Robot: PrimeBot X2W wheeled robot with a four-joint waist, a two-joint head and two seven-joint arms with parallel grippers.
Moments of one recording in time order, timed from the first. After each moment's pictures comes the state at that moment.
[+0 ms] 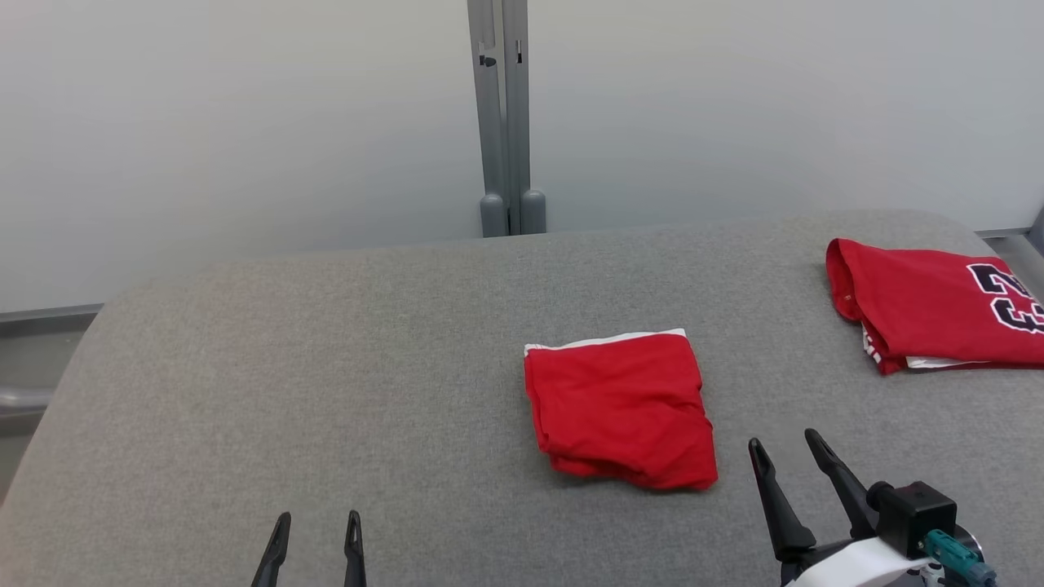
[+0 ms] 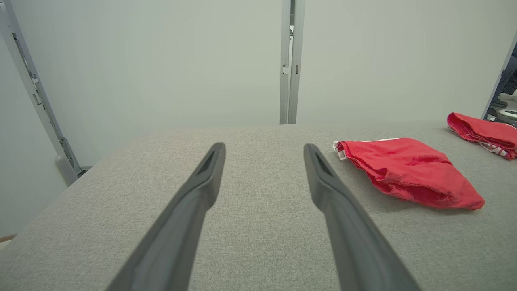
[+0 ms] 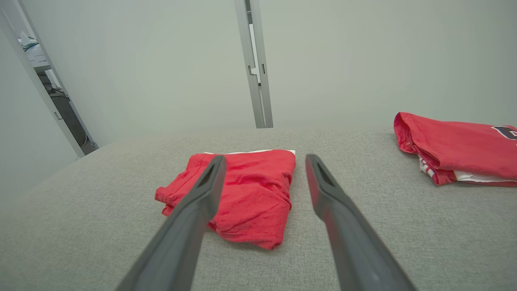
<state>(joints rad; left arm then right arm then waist) 0.30 0.05 -0.16 -0.01 -0.11 0.05 -0.26 0.08 -0.16 0.18 0.20 0.30 0.13 -0.26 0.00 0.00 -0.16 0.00</state>
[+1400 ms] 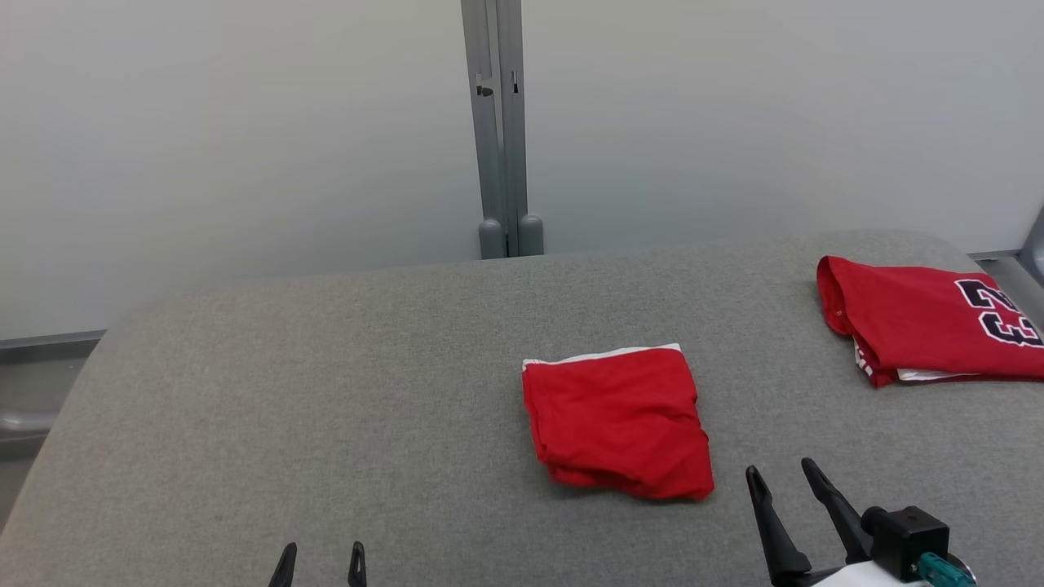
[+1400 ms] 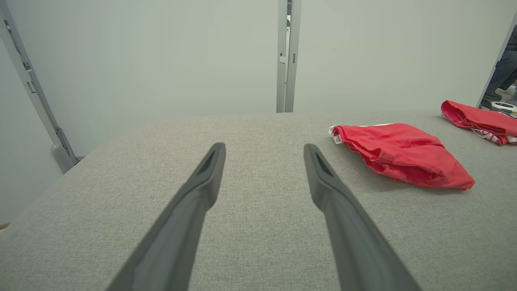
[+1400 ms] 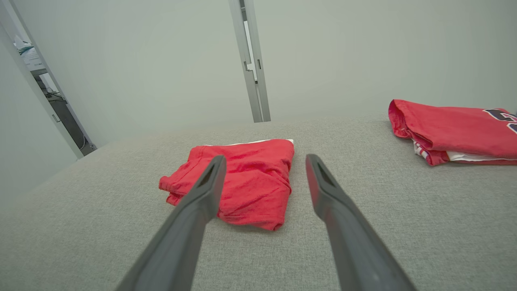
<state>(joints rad) 0.34 0.05 -0.15 0.03 -0.11 0.02 -0.26 0.12 -0.13 0.17 0.23 0.30 0.13 -0.26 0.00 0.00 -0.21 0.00</state>
